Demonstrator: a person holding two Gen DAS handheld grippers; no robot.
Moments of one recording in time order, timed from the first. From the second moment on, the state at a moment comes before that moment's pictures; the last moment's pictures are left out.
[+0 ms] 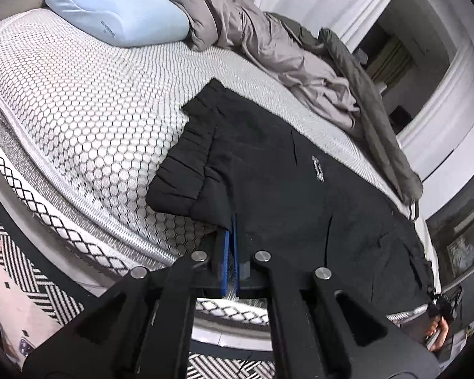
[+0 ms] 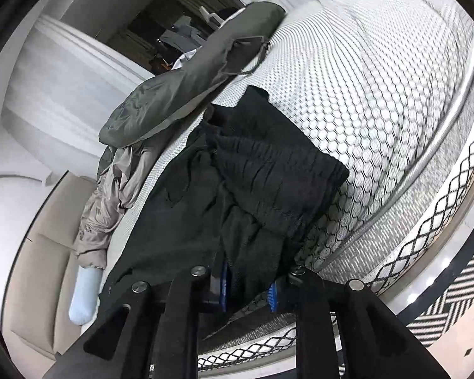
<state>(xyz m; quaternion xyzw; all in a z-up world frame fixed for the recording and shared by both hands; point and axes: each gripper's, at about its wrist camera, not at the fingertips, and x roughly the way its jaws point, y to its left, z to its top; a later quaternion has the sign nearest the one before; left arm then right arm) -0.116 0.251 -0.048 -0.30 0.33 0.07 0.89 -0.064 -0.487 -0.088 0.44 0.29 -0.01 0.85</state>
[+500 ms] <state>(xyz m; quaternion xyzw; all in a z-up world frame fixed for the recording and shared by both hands) -0.002 0.267 0.033 -0.28 0.29 0.09 0.91 0.029 -0.483 0.030 0.40 0.25 -0.02 0.88</state>
